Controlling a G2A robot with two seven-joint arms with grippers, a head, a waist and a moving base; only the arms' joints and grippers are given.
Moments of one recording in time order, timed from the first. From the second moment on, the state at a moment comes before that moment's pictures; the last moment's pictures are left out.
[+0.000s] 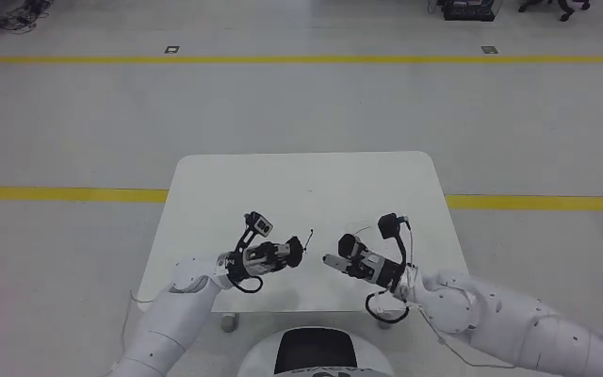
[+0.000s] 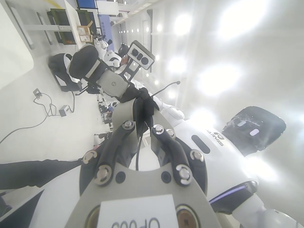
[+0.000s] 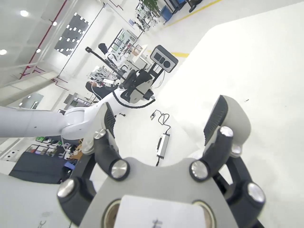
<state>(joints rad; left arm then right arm) 1.47 -1.21 -1.20 -1.34 -0.78 -0.34 -1.29 -1.00 -0.58 0.21 -1.86 0.04 -0.34 -0.16</state>
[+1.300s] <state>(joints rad) 1.49 -1.25 -1.19 -1.35 -0.78 -0.34 -1.30 -1.46 -1.00 1.24 -1.48 0.69 -0.32 1.37</state>
